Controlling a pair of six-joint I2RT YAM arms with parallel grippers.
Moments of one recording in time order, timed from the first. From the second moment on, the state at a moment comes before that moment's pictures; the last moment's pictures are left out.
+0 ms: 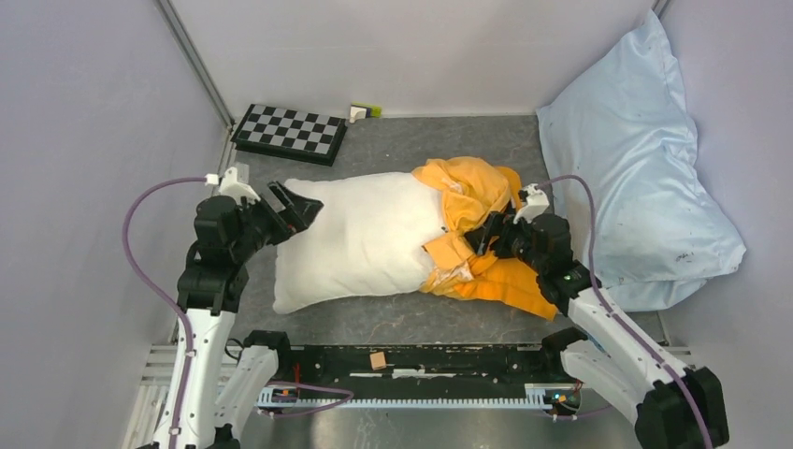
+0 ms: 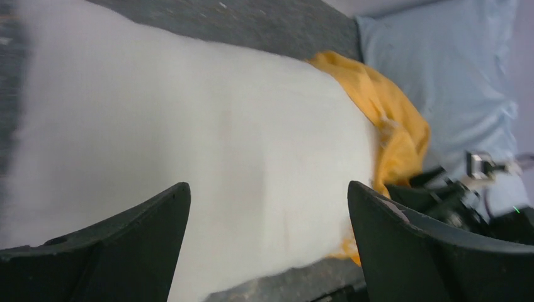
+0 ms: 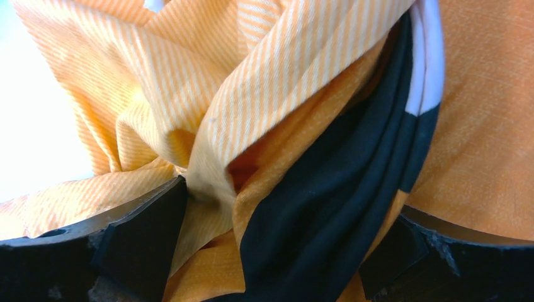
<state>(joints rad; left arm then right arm) -0.06 0.70 0.95 -0.64 0.20 -0.60 0.35 0.83 0.45 -0.03 -0.16 0.43</state>
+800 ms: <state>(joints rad) -0.11 0.69 0.79 -0.63 0.20 -0.66 0.69 1.08 0.82 -0.11 0.10 0.26</state>
